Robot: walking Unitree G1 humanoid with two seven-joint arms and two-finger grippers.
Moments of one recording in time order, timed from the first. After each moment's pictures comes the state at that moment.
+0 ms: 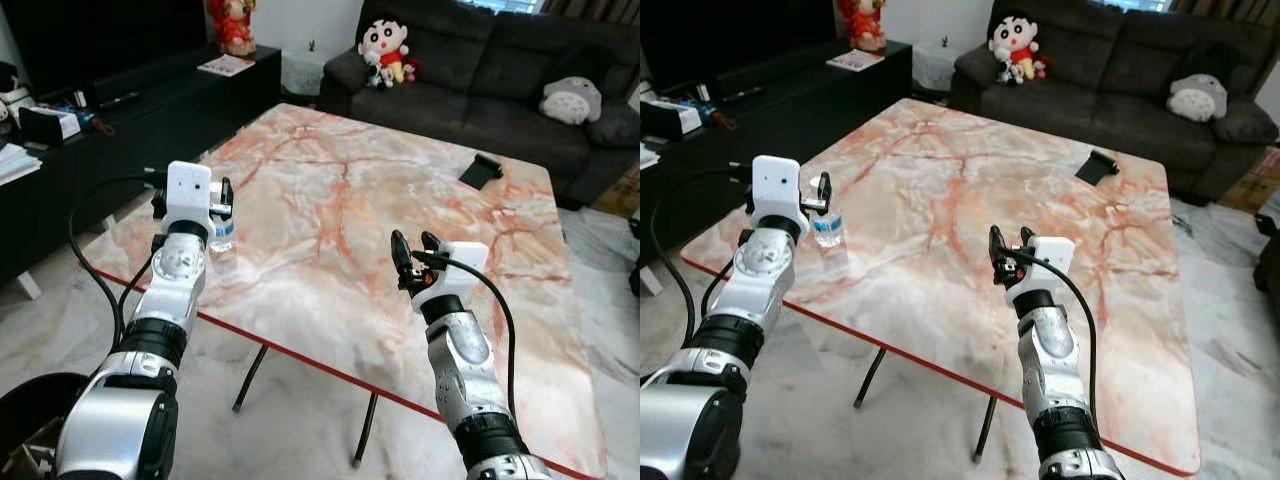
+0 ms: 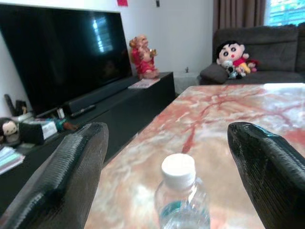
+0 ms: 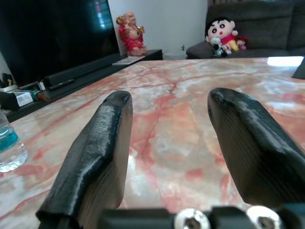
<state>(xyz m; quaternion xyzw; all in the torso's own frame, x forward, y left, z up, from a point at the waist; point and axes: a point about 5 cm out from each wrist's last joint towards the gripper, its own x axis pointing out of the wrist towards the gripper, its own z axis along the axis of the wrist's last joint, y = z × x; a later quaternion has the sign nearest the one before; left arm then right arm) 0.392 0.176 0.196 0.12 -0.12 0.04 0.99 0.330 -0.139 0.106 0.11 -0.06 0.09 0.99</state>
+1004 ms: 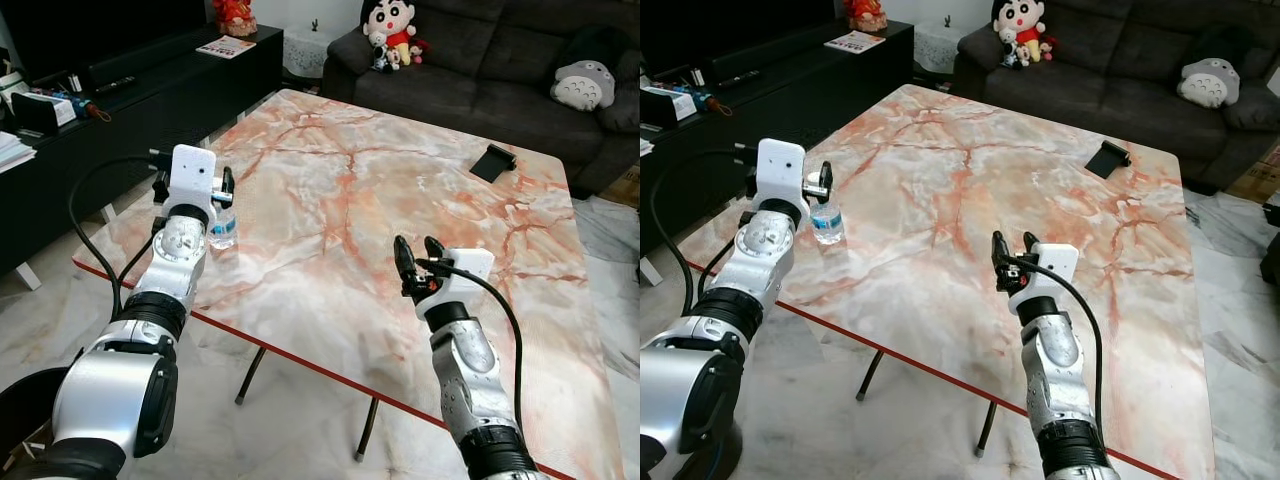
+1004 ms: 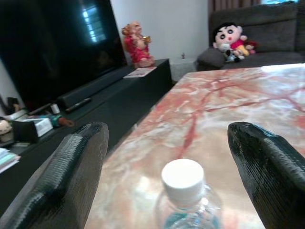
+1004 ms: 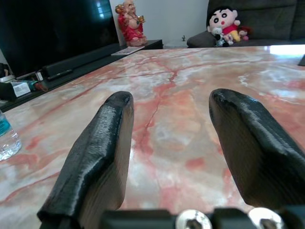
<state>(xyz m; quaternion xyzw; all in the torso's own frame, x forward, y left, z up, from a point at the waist) 0.403 0.177 0.200 0.14 -0.09 0.03 0.99 0.319 -0.143 0.103 0.11 -0.06 0.09 0.99</state>
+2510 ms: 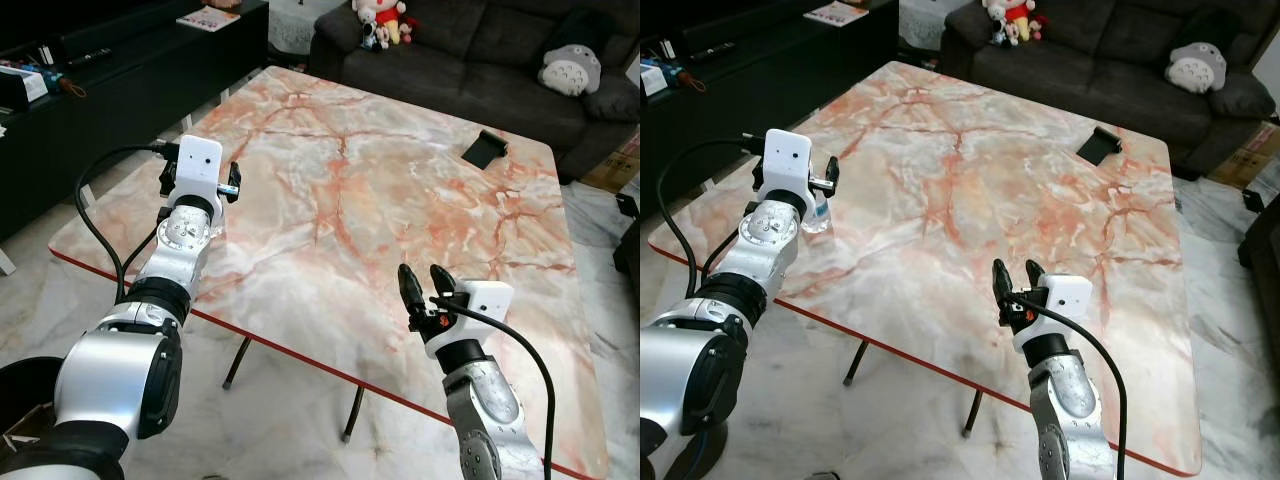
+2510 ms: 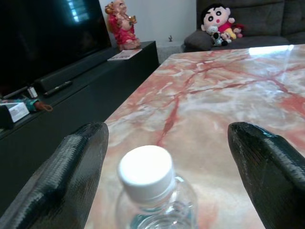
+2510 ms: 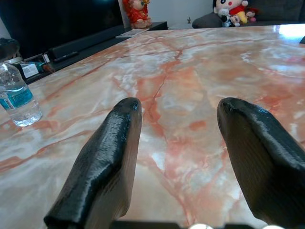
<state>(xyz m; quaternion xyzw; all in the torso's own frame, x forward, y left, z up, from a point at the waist) 0.411 0.172 0.212 0.14 -0.08 0.03 0.99 0.263 -0.139 0.111 0.12 -0.03 0.10 0.99</state>
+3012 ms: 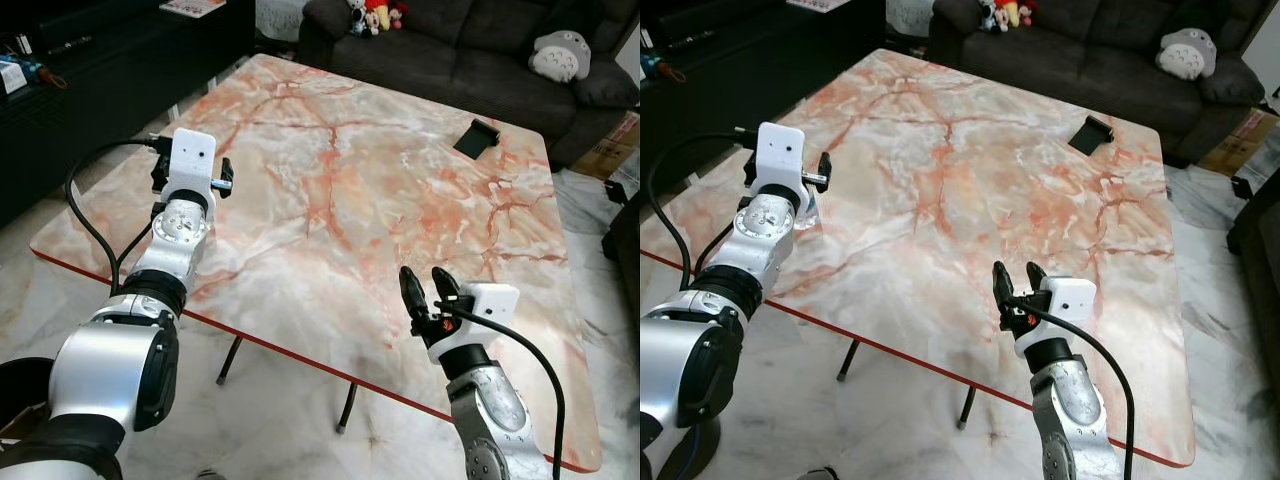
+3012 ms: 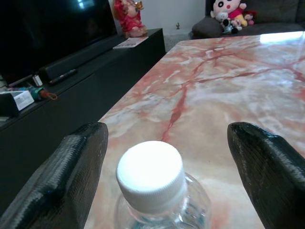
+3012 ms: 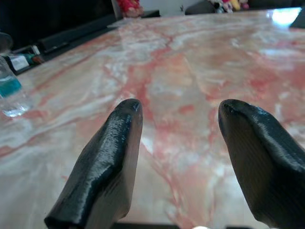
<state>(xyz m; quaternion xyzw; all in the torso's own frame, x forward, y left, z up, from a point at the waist) 0.412 0.187 0.217 0.14 -0.07 0.07 0.98 0.253 -0.141 0.110 0.13 -0.02 0.10 0.99</state>
